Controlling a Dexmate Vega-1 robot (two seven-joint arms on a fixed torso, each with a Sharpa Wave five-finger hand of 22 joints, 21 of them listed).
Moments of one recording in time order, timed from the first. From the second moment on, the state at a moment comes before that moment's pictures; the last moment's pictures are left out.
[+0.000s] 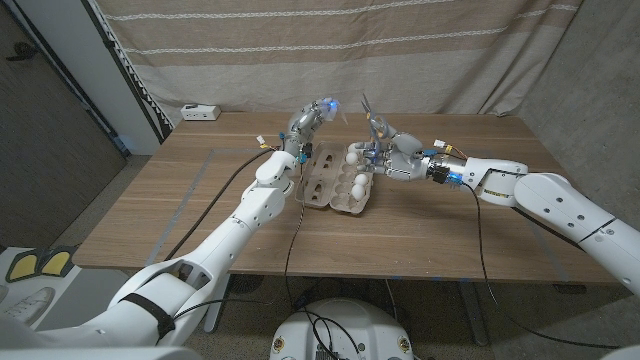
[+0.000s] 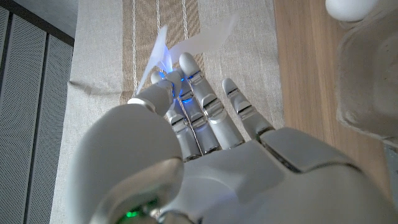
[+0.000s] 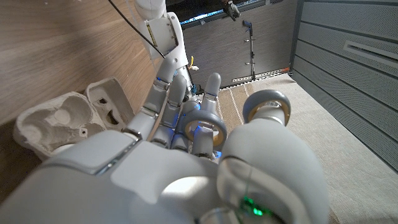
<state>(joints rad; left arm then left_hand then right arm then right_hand) 0.65 0.22 0.48 -1.26 -0.66 -0.26 0.03 0.95 0.10 0.77 -0.14 0.18 0.93 -0.06 0.53 0.48 0.82 -0.20 0.76 0.44 1.15 -0.23 0.18 0.19 0.47 -0.04 0.36 0.20 -0.92 -0.89 -0.30 -1.93 1.32 -0.43 0.43 0.72 0.09 -0.17 -0.09 0.35 0.70 0.12 0.44 0.52 0.26 0.05 1.56 1.22 0.29 -0.04 1.44 0.66 0.49 -0.01 1.01 0.20</state>
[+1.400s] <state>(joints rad) 0.63 0.17 0.45 -1.23 -0.85 -0.16 -0.12 0.95 0.12 0.72 -0.16 0.18 0.90 -0.07 0.58 0.53 0.79 -0.20 0.80 0.44 1.15 -0.23 0.19 0.19 0.46 -0.04 0.36 0.20 -0.91 -0.88 -0.31 -1.89 1.30 -0.43 0.49 0.72 0.09 -0.18 -0.10 0.35 0.71 0.12 0.41 0.51 0.26 0.05 1.55 1.20 0.30 -0.04 1.41 0.66 0.49 -0.01 1.01 0.19</state>
